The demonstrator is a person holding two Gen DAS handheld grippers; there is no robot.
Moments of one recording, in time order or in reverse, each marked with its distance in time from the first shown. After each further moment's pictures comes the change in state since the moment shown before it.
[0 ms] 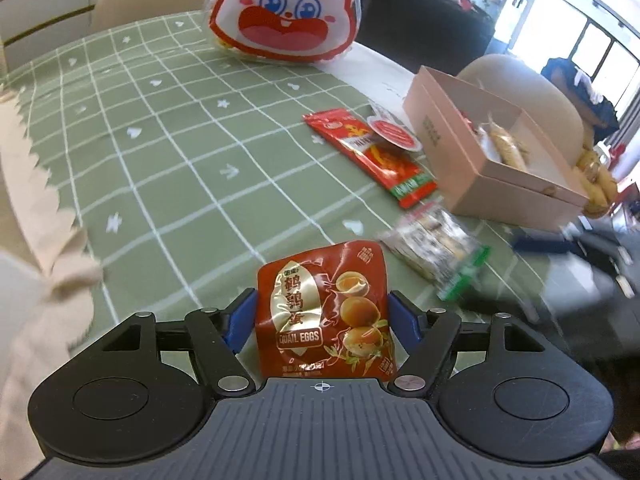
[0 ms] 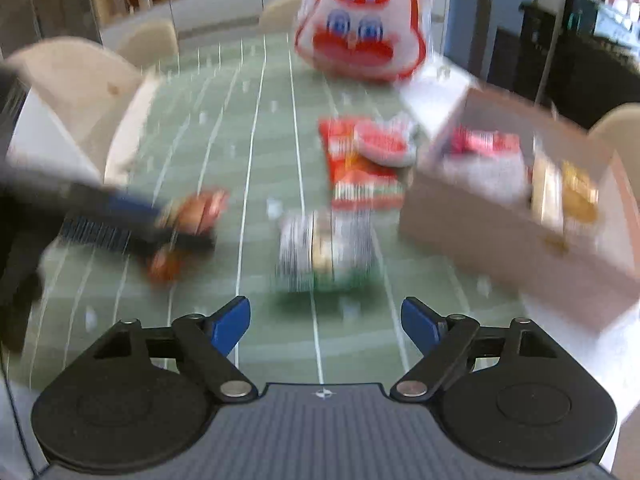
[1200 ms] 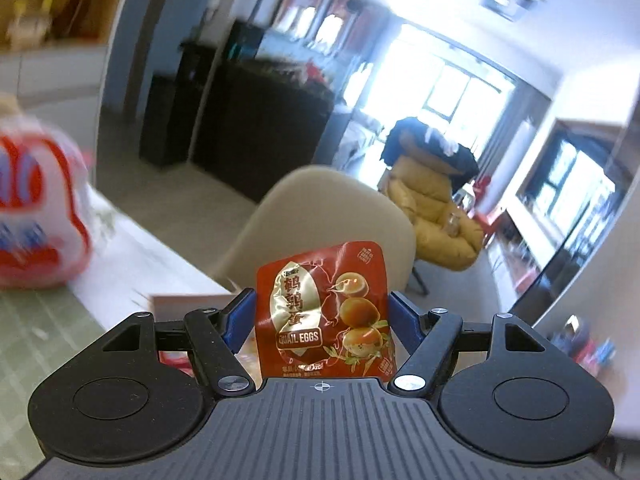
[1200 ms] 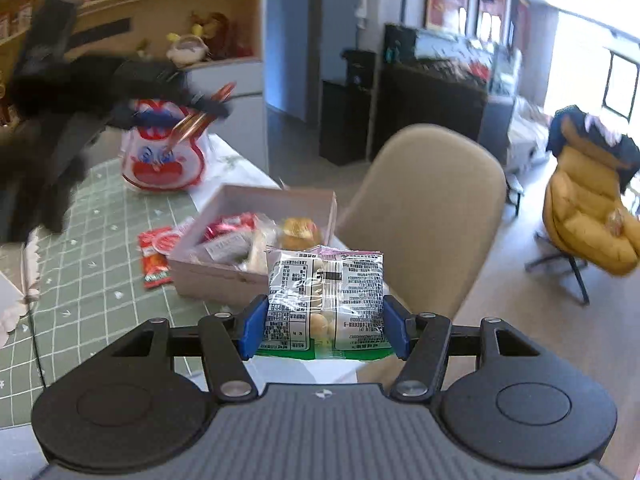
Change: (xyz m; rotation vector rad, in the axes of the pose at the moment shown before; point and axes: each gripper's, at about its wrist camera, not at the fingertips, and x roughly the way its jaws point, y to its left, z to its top) left arm 0.020 -0.193 0.196 0.141 -0.202 -0.416; right arm -0.200 -0.107 -0.045 0.291 -0.170 -0.386
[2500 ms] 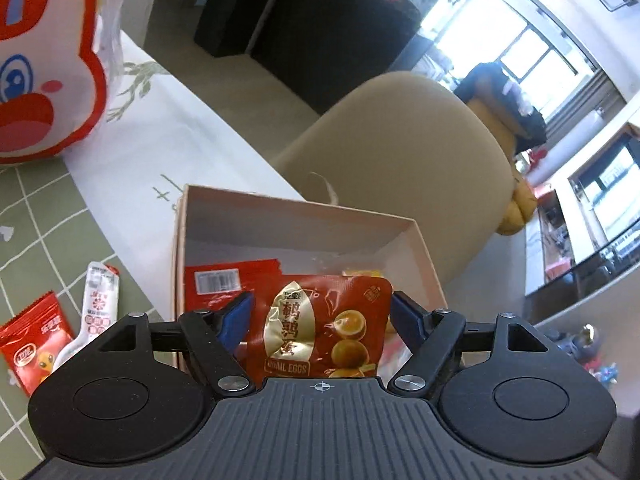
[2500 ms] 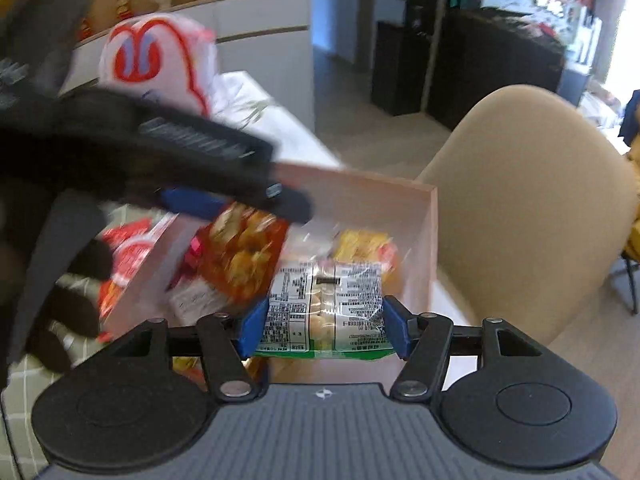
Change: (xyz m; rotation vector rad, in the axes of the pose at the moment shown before) left arm 0.112 0.101 -0.027 -0.200 0.230 0.115; right arm 0.213 0.050 0.069 -0.098 0.175 0.146
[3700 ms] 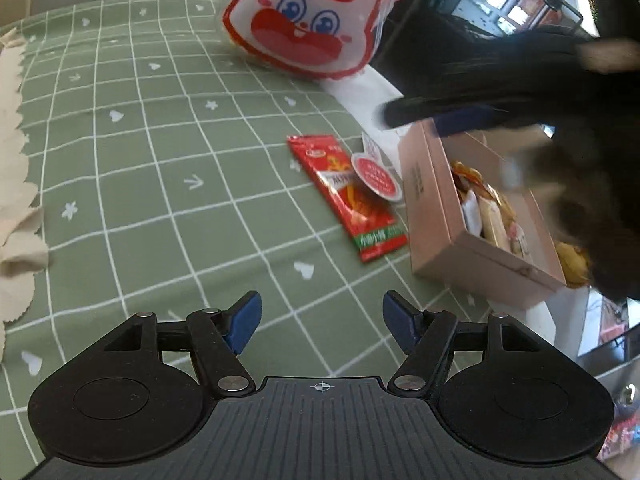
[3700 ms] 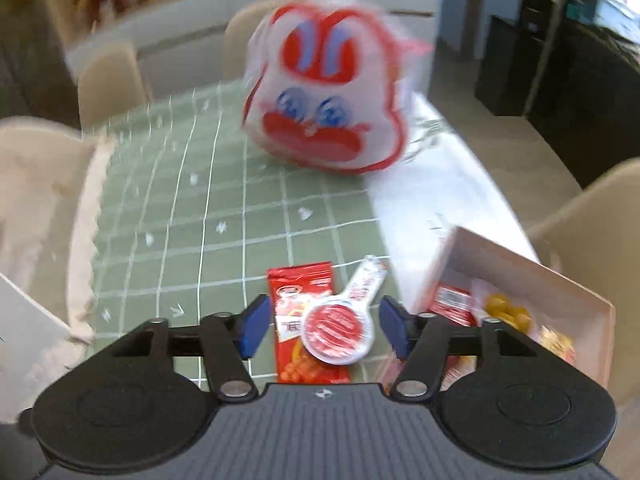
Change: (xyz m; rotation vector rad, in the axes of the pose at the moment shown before) left arm -0.163 0.088 -0.187 -0.196 -0.118 0.237; right arm 0.022 0.160 0.087 -0.214 0.136 0.188
